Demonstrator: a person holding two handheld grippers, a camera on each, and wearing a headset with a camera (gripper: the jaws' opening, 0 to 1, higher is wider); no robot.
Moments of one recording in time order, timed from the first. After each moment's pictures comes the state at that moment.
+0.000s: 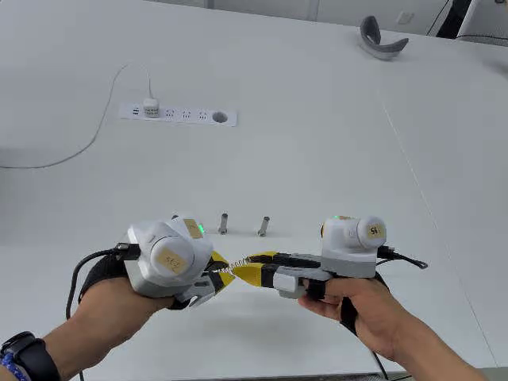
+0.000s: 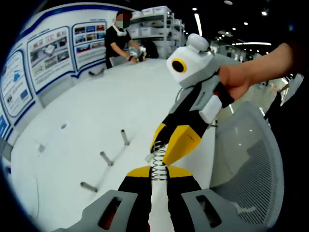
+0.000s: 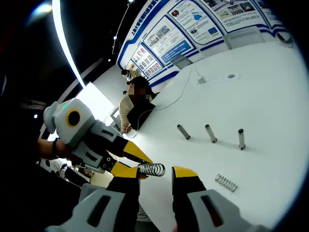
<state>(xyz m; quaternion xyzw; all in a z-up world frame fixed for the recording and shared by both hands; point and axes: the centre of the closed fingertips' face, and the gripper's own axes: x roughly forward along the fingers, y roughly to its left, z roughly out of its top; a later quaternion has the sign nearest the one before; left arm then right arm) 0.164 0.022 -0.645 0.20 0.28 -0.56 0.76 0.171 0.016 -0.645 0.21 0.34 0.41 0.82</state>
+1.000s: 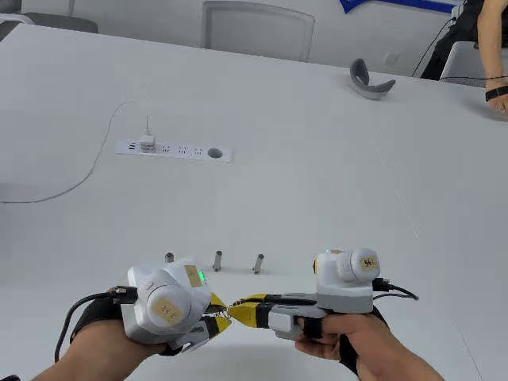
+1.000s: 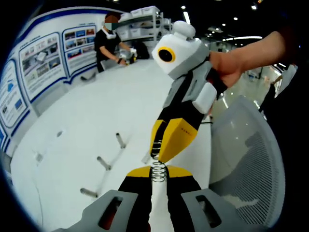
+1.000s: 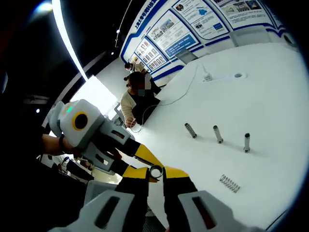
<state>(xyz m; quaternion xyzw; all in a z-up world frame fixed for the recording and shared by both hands) 0.159 0.019 -0.645 0.22 0.27 -0.58 0.74 0.164 0.024 -0.629 0.18 0.36 0.44 0.81</state>
